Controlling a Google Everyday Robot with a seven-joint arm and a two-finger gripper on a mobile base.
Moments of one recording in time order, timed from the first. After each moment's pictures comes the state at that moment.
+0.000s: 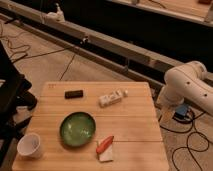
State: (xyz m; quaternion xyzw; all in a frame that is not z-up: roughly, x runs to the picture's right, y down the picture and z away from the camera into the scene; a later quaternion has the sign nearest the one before) arm 0.288 0.108 0.683 -0.28 0.02 0.03 0.96
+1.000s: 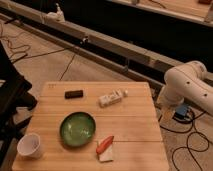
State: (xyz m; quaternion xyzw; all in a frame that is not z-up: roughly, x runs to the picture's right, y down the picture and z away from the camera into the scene) arm 0.287 0.098 0.681 -0.28 0.03 0.01 0.96
